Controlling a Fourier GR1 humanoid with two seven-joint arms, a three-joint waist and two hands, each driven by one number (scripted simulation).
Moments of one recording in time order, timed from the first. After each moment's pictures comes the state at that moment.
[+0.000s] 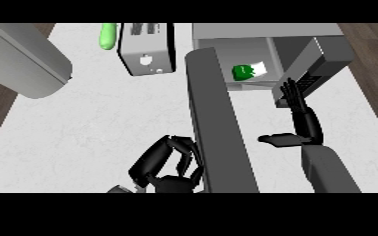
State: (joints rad) left arm -0.07 0.00 -0.44 -1.45 -0.21 -0.19 -0.16; right arm -0.43 -0.19 -0.21 -0.55 0.09 0.15 -0.94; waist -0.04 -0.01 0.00
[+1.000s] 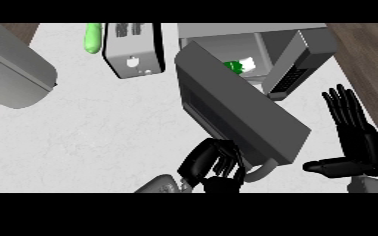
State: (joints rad) left arm -0.44 0.01 -0.93 -1.10 0.15 0.33 -0.17; right arm -0.06 -0.27 -0.20 -1.29 -0.15 0.39 -0.63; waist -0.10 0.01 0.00
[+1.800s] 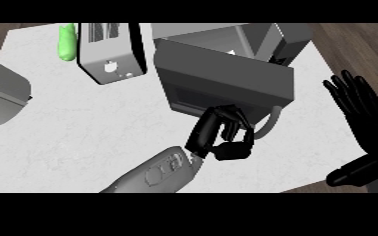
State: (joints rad) left arm -0.68 0.01 -0.94 -1.01 0.45 0.60 -0.28; right arm -0.09 -0.37 -0.16 -1.49 -0.31 0.59 -0.46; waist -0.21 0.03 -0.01
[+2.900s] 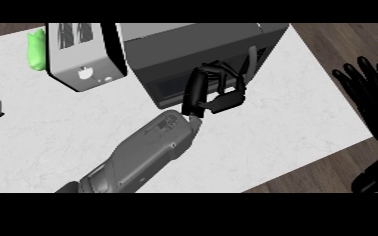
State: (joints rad) left arm -0.86 0.00 -0.75 -0.87 0.76 0.66 -0.41; right arm -0.14 -0.43 -0.16 -1.59 -0.51 0.67 -0.32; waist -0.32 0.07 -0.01
